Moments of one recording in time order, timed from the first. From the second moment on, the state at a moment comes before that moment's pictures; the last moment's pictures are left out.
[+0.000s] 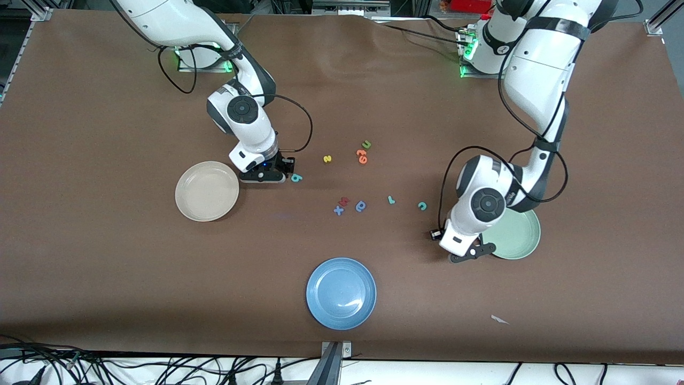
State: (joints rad) left arm -0.26 0.78 -0.02 -1.54 0.04 2.26 -0.56; right arm 0.30 0.47 0.27 -2.17 -0.31 2.70 0.83
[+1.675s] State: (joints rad) left arm -0.21 0.67 -0.15 -1.65 0.00 2.21 -0.51; right arm 0.29 0.49 0.25 -2.18 -0.34 2.74 0.83
